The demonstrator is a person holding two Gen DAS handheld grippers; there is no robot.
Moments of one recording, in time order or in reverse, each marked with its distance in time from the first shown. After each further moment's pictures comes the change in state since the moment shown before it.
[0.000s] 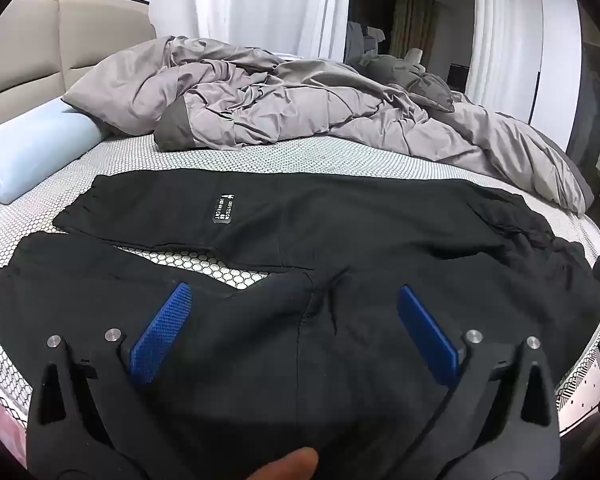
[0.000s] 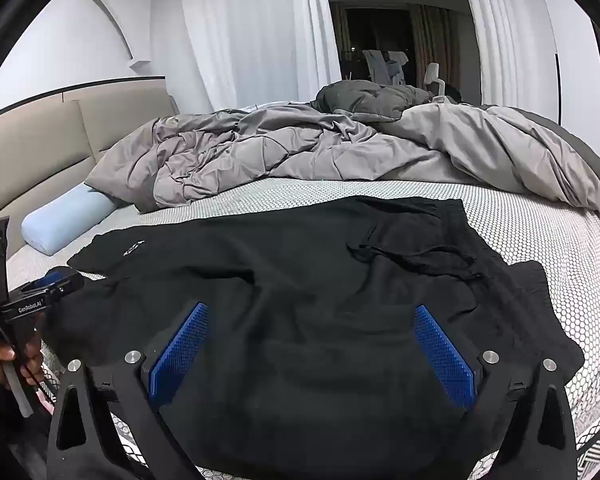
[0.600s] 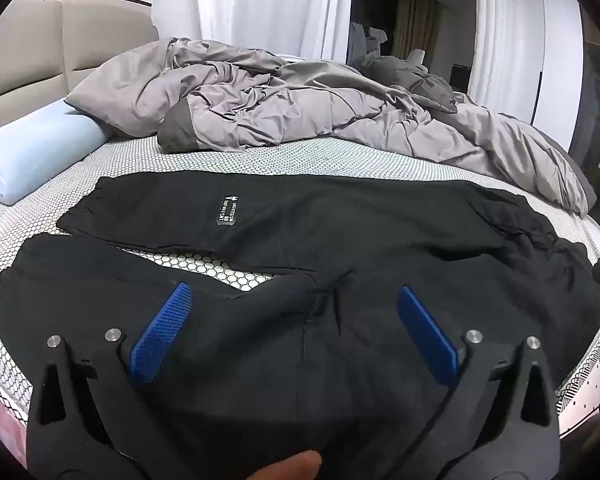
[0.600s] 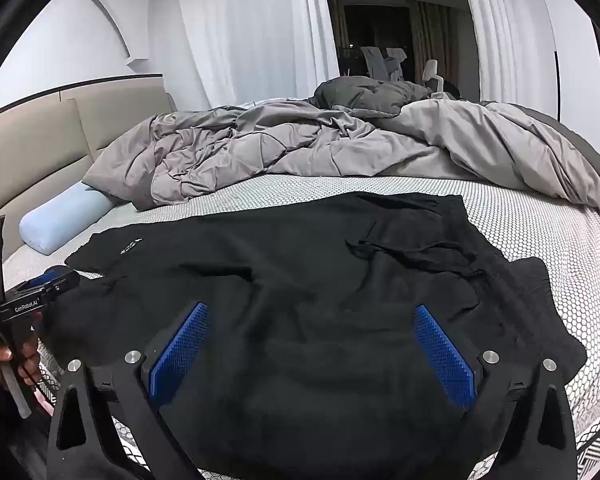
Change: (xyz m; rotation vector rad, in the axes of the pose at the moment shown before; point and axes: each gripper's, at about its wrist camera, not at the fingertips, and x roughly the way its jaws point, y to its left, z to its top) left arm 0.002 0.001 -0.002 0.003 0.004 0.009; right arm 0.004 0.002 -0.001 0.009 0.005 0.001
